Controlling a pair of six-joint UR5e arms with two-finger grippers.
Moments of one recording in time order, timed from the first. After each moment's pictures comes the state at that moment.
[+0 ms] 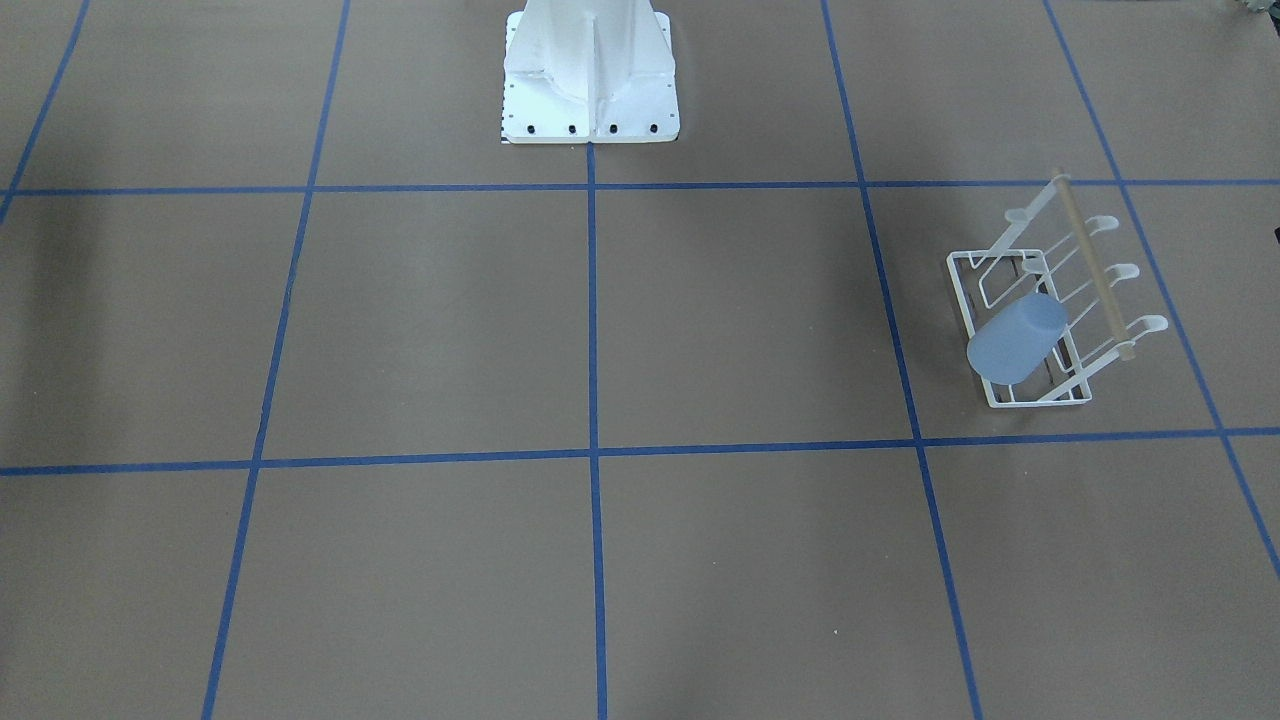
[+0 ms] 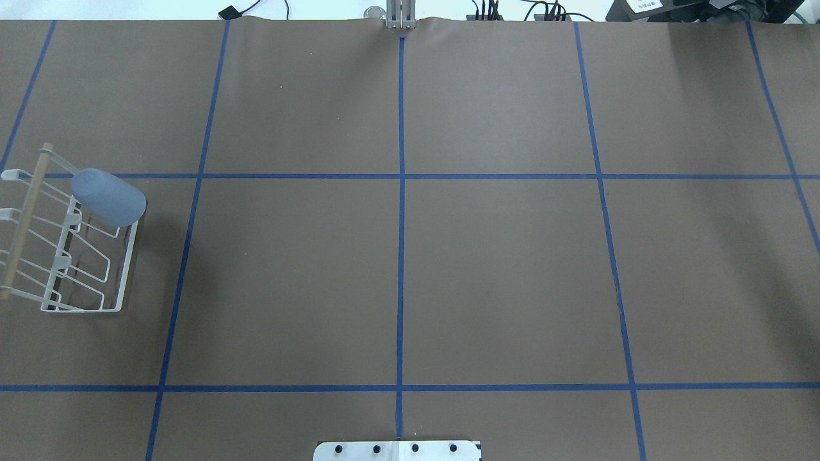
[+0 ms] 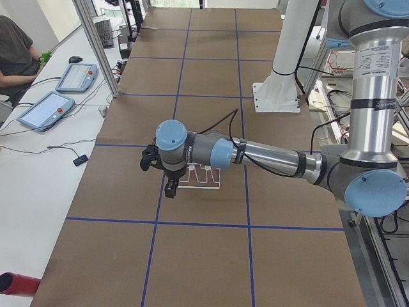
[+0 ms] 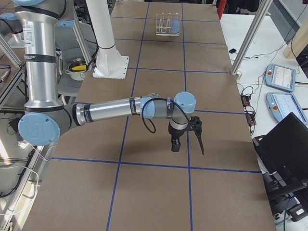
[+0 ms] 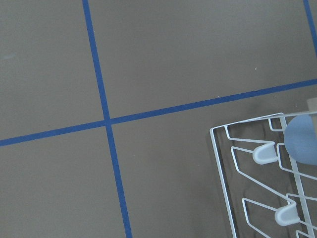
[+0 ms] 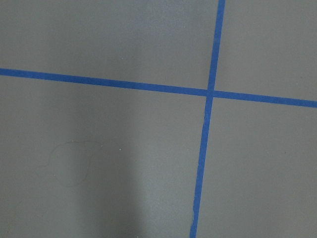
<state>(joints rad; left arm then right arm) -1.52 -1.54 -1.79 -1.57 -2.44 0.03 1.47 -1.57 1.76 -1.74 2.32 -0.01</state>
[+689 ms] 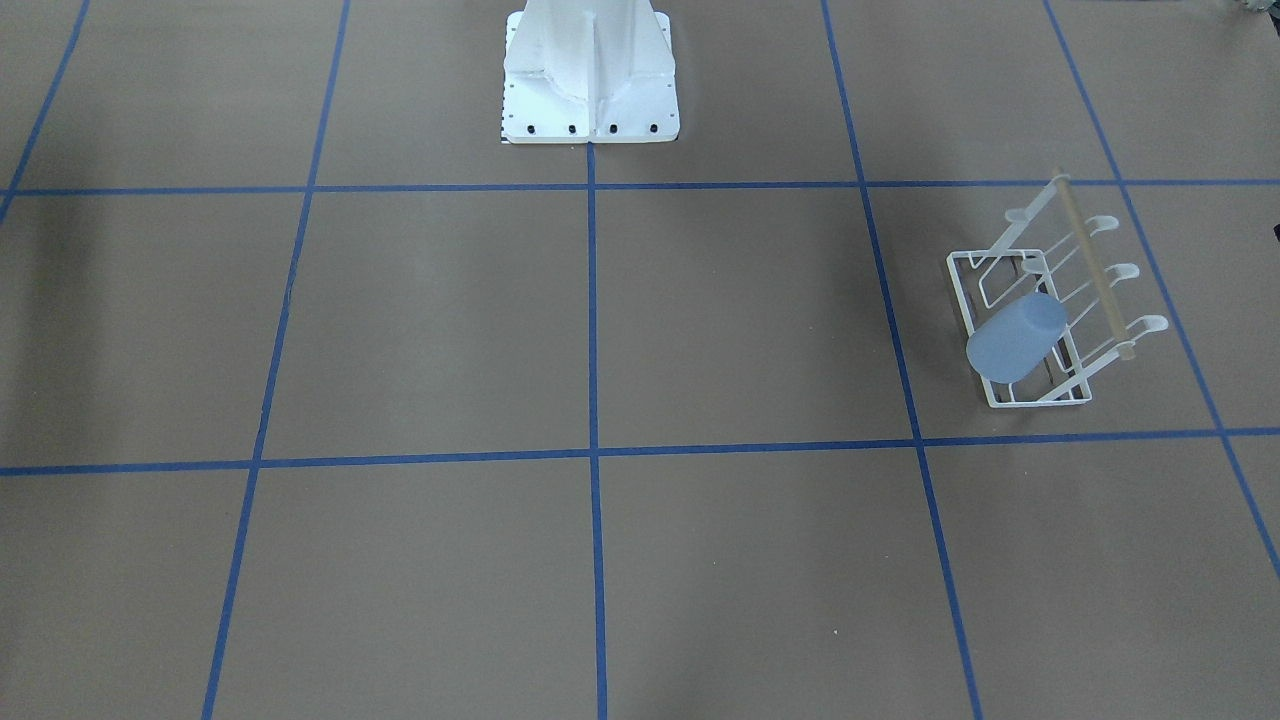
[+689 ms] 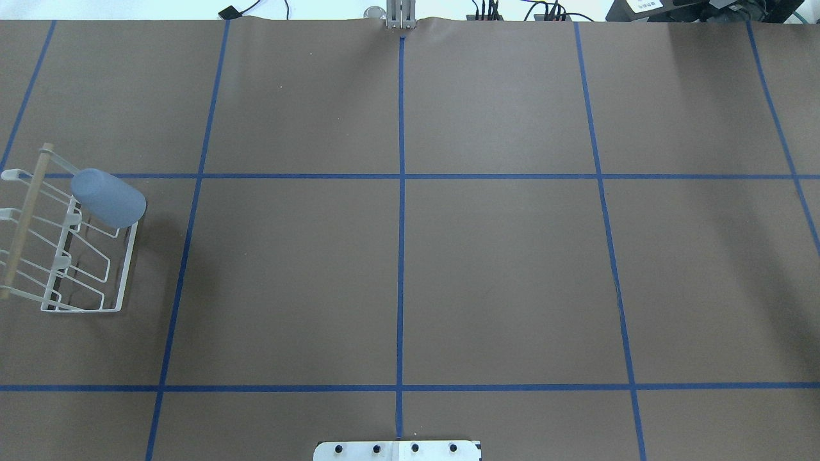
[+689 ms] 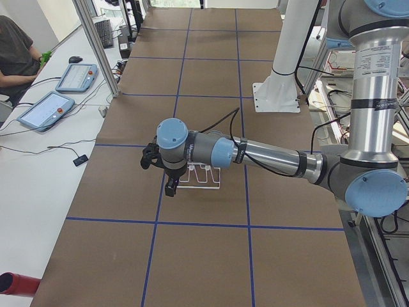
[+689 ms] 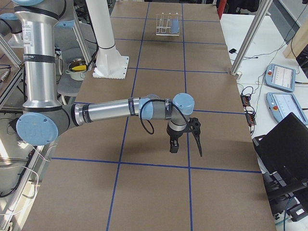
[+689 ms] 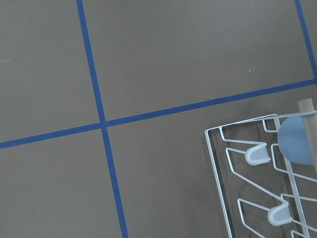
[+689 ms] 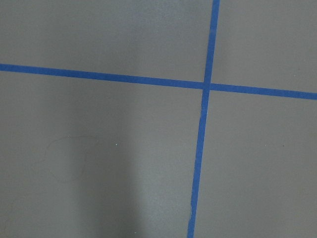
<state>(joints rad) -1.52 -1.54 -1.81 -1.57 -2.44 0.03 1.47 -1.58 1.76 -1.74 2.32 0.00</state>
